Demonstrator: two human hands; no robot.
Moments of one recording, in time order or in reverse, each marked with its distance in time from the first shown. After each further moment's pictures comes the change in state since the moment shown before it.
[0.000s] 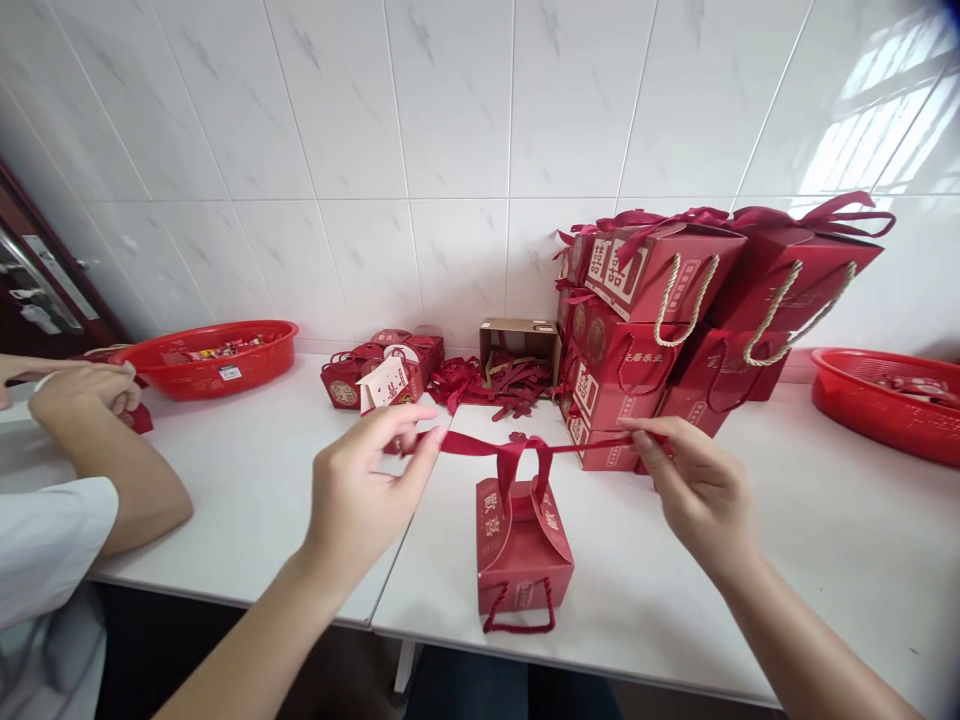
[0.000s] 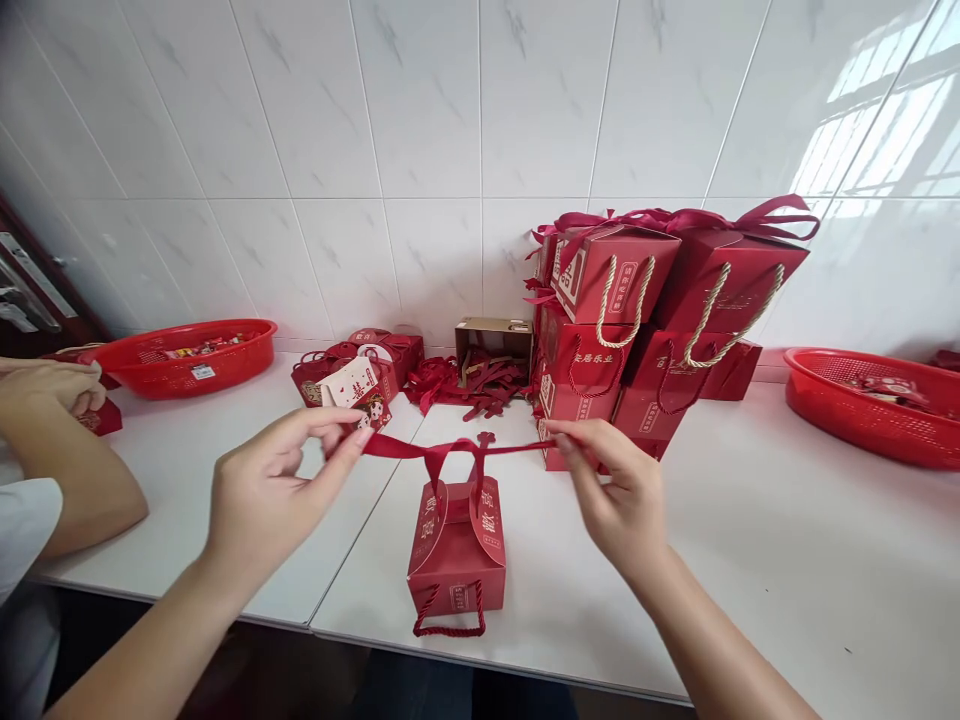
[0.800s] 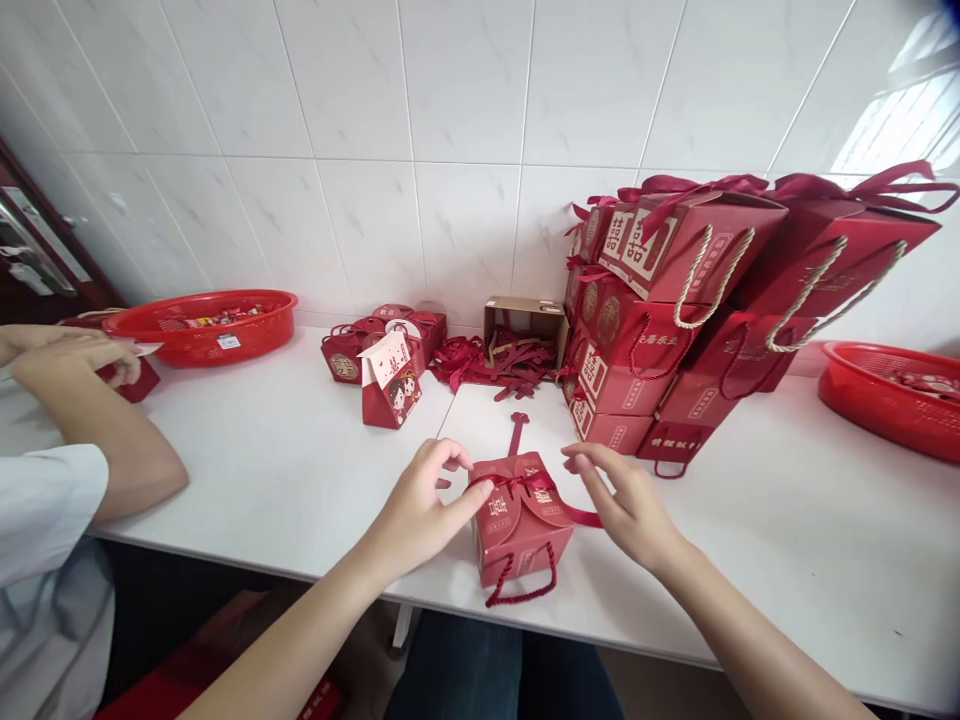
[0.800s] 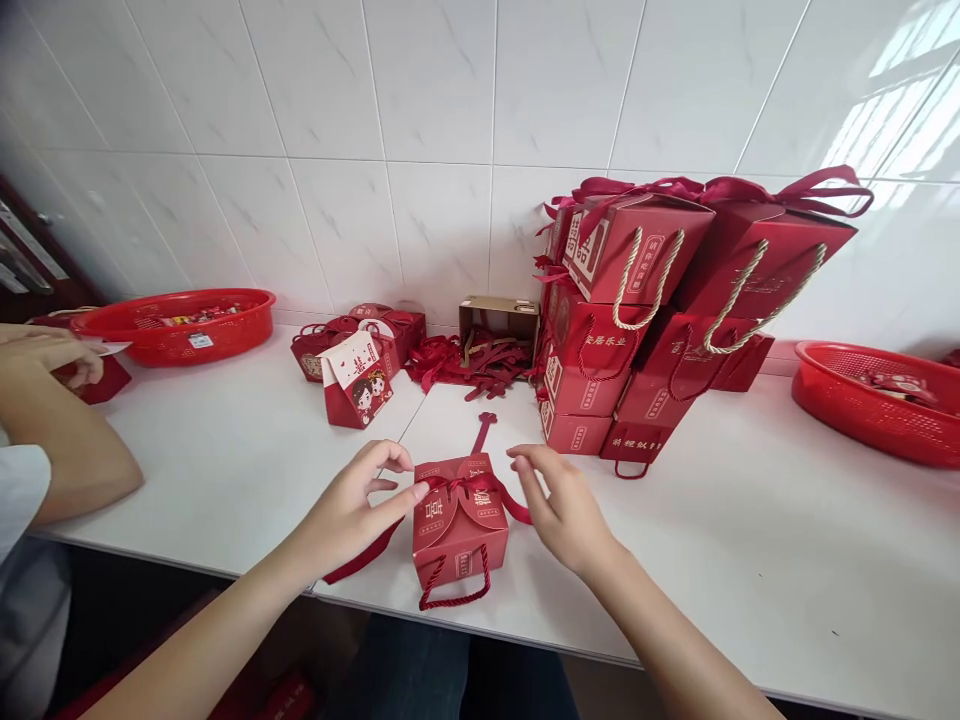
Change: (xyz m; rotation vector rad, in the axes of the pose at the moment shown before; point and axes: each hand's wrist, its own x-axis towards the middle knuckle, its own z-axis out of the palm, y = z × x) left_hand -0.047 -0.020 0.036 -0.326 -0.577 -0.459; right_hand -0.038 0.019 0.033 -0.034 -0.457 0.245
